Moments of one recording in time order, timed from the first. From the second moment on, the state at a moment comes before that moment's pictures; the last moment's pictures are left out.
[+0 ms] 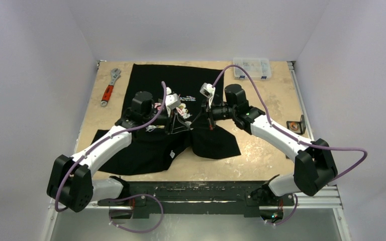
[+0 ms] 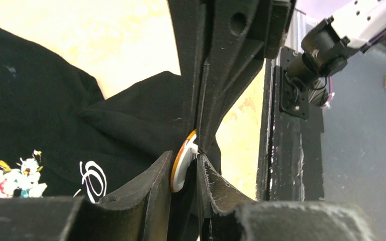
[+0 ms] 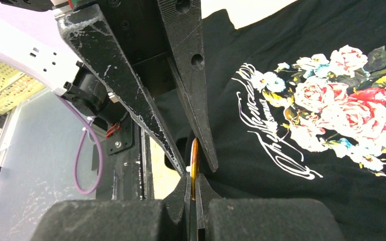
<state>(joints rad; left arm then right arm) -0.45 1.26 0.81 0.05 0.91 0.04 0.58 1.42 1.00 -0.02 -0.87 0.10</state>
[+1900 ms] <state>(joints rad) -0.32 1.15 0.79 -0.03 0.80 -0.13 0.75 1.33 0.71 0.16 -0.04 -0.56</state>
